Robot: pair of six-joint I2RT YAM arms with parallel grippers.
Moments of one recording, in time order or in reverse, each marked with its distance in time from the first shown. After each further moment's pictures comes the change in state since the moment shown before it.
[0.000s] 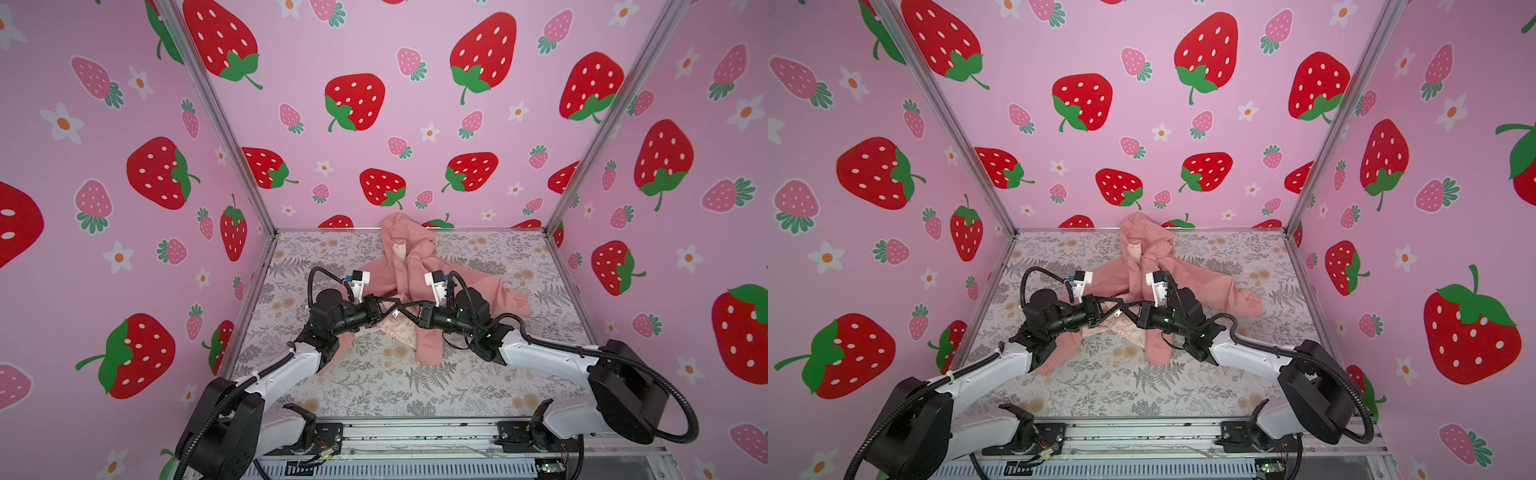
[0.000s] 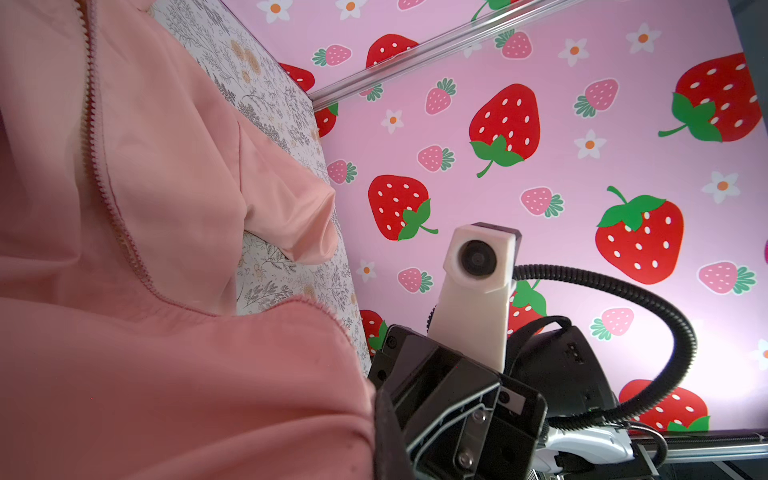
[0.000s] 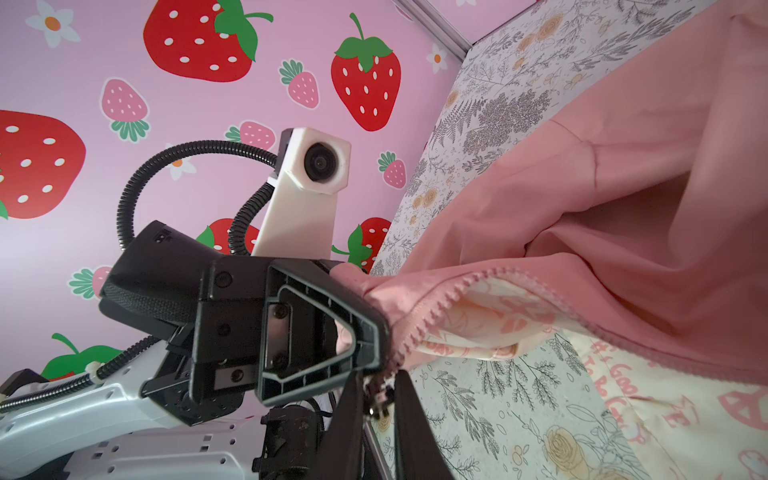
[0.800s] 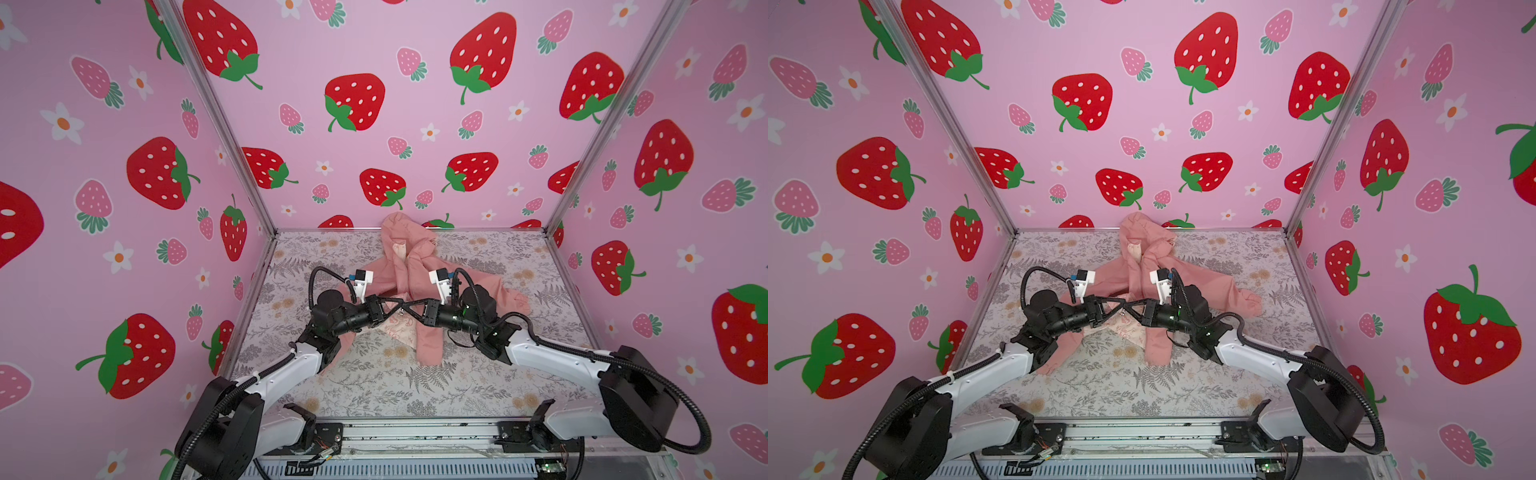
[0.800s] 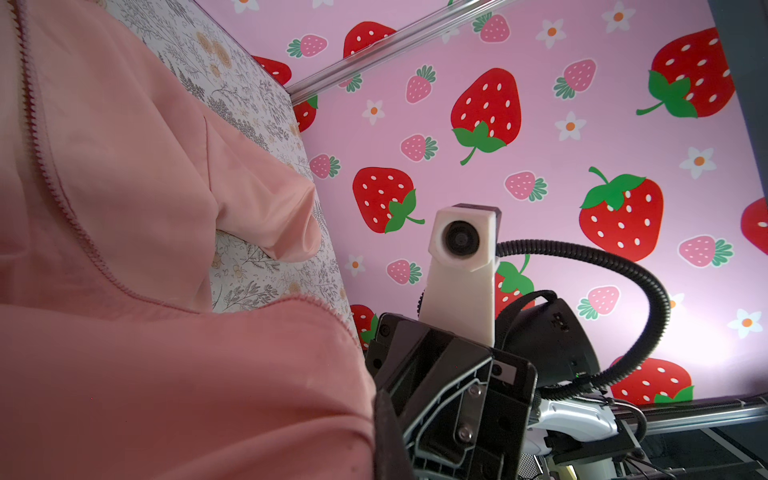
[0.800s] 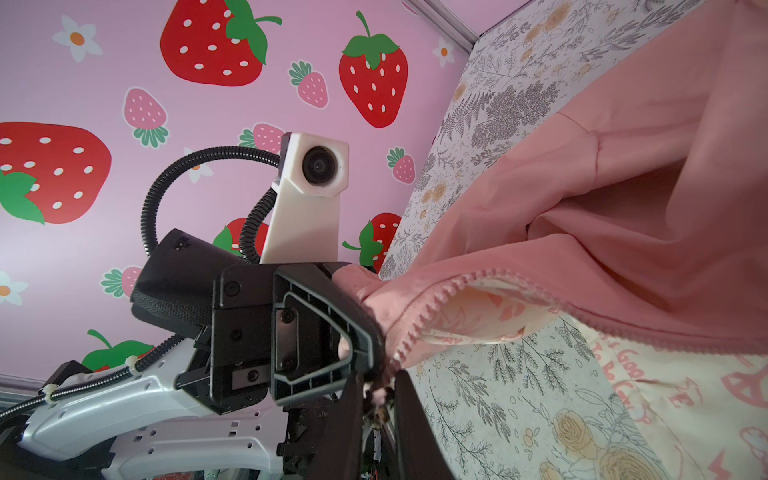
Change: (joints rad) left arm -0.023 0.000 0.000 0.048 0.012 0.005; right arm -0.037 -0.051 0.000 -0.042 -0.062 0.034
